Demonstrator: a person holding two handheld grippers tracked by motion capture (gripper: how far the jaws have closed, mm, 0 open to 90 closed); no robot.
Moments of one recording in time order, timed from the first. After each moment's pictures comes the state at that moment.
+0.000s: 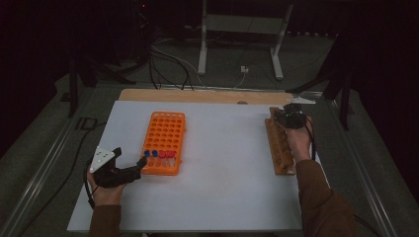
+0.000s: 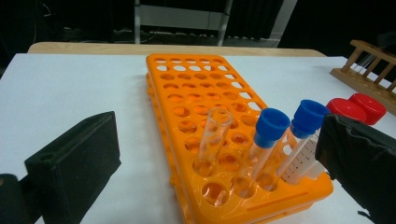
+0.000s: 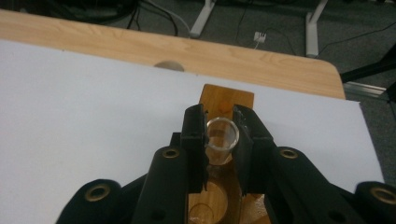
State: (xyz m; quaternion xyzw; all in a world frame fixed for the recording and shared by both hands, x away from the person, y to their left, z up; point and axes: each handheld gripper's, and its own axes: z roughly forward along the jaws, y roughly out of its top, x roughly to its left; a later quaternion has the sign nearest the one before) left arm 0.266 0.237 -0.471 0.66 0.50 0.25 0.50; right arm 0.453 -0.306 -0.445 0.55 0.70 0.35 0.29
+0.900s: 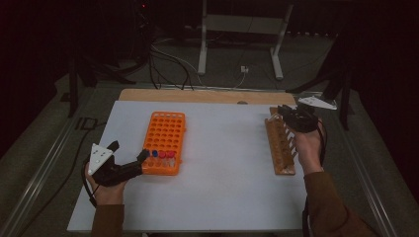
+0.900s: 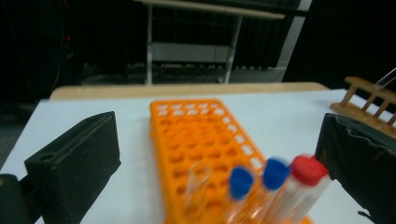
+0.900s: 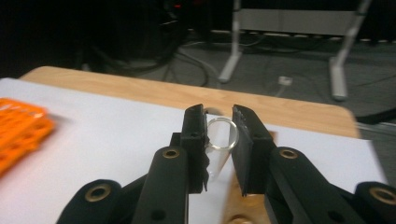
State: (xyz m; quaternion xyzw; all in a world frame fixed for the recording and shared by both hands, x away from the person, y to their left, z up) left arm 0.255 0.219 -0.437 0.62 0.48 0.32 0.53; right arm 0.398 -0.303 -0.393 0.51 0.68 0.45 0.28
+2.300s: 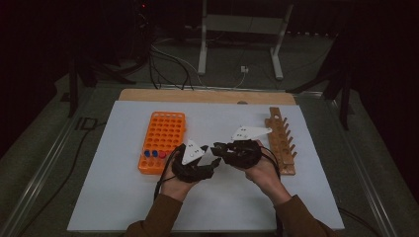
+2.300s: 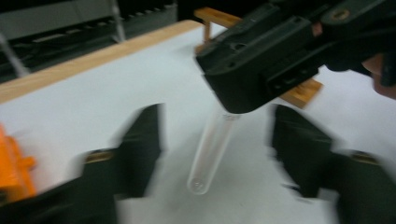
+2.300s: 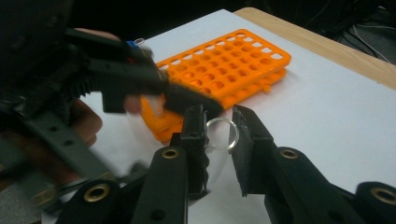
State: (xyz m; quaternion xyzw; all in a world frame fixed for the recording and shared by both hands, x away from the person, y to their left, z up) left arm 0.283 0.046 -0.437 0.80 0.31 0.17 0.49; right arm 0.312 -0.147 -0.401 0.28 0.83 0.48 0.10
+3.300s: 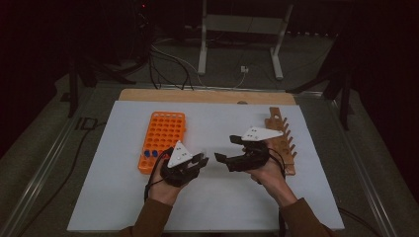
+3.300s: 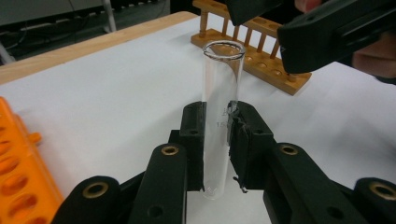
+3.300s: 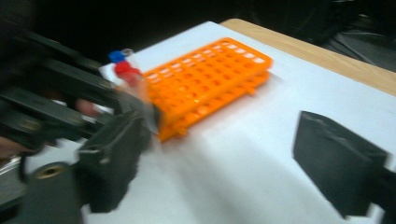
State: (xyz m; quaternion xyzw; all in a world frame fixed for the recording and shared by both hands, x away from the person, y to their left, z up) left arm 0.268 0.080 -0.432 0.79 0.32 0.16 0.50; right arm 0.312 -0.170 -0.408 0.31 0.80 0.50 0.12
